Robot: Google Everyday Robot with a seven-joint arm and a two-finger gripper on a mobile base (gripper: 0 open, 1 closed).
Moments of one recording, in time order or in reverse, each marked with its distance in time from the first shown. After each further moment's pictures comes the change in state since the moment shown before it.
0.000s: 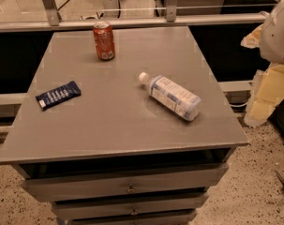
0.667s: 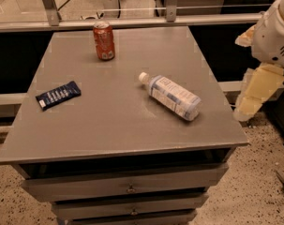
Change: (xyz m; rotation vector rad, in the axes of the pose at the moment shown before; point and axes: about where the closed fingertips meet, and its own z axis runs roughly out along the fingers) arm -0.007 -0.013 0.013 0.026 -0.040 0.014
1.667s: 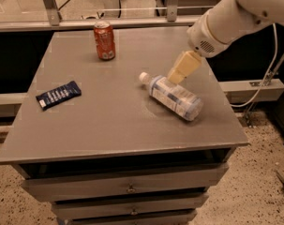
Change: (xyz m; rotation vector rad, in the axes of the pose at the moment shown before) arm -0.106 -0.103 0.105 0.100 -0.311 0.135
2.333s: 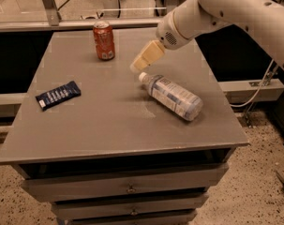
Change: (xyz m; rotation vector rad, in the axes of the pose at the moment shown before) arm -0.080 -0.013 0.066 -0.070 -0.197 0.108
